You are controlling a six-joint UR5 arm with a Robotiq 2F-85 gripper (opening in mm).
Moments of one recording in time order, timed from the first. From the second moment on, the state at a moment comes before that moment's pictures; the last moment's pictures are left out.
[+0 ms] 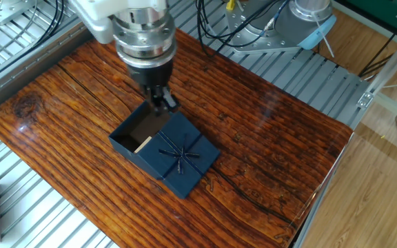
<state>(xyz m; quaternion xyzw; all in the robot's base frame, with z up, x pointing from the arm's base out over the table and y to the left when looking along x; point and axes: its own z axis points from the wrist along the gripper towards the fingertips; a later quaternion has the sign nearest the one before) 0.541 0.072 0.208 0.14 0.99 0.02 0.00</state>
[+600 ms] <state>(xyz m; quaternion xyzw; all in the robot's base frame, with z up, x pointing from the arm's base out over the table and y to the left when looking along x) 0.518 0.094 0.194 0.16 0.99 0.01 -0.01</state>
